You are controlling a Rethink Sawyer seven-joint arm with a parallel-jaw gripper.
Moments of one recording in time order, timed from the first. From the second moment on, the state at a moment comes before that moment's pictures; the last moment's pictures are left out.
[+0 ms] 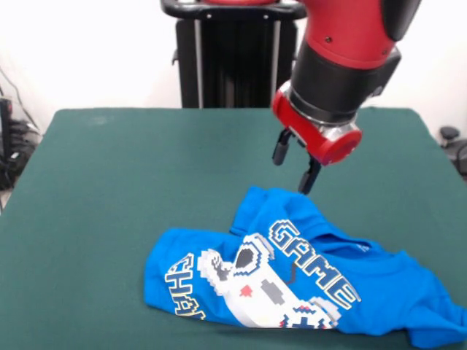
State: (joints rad) arm 0.04 -0.43 -0.17 1.21 -0.07 0.96 2.73
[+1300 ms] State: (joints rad) arm 0.05 -0.35 -0.25 1.30 -0.07 0.73 2.73
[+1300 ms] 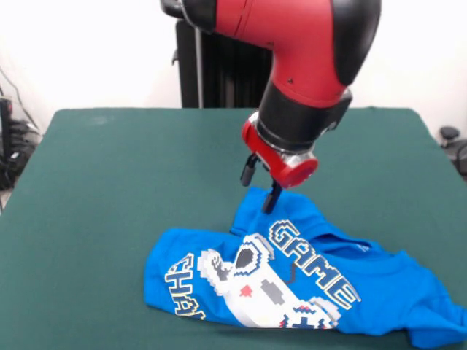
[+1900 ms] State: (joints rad) arm 0.06 -0.25 -0.27 1.31 -0.07 0.66 2.73
